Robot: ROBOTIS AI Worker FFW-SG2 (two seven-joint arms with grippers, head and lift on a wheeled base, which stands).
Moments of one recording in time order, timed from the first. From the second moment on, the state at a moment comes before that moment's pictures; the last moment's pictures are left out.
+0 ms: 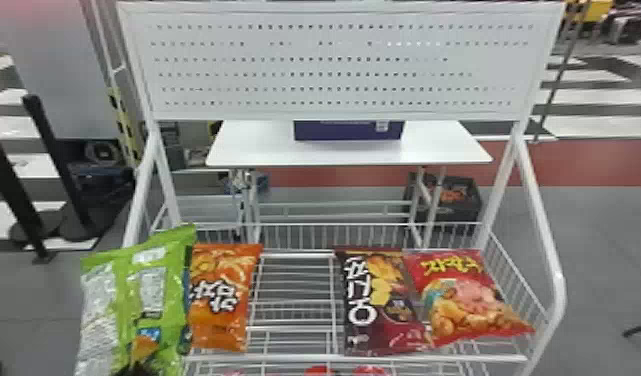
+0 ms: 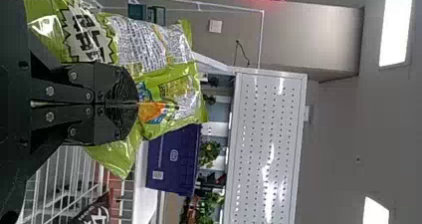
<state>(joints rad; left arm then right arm) 0.87 0.45 -0.19 -2.18 0.16 -0.46 0.43 0.89 -0.40 -0.01 -1.99 -0.32 -0.55 -0.07</state>
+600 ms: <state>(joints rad) 0.90 0.46 -0.19 -2.18 0.15 -0.47 0.43 0.89 -0.39 -0.01 -1.99 -0.32 -0.55 -0.07</state>
